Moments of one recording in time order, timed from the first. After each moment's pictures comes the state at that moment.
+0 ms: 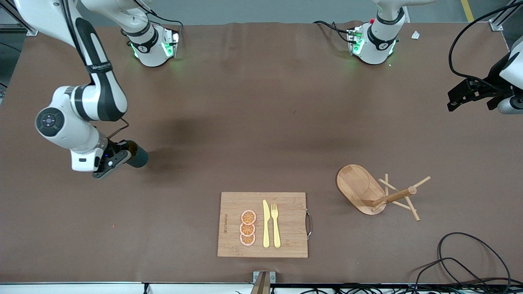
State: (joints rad) left arm 0.03 -0.01 -0.11 -1.53 0.04 1.56 -0.08; right arm 0.16 0.28 -0.18 -2.08 0.01 2.35 -0.83
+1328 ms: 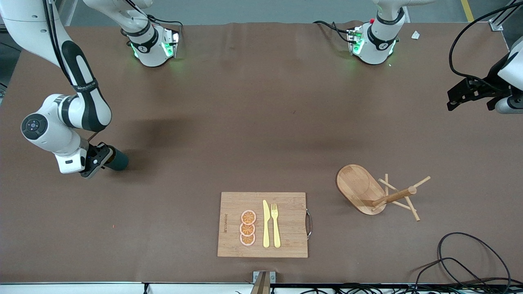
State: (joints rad) left arm 0.03 -0.01 -0.11 -1.54 0.04 1.56 -0.05; right arm 0.01 0.38 -0.17 -2.13 0.00 2.53 -1.16
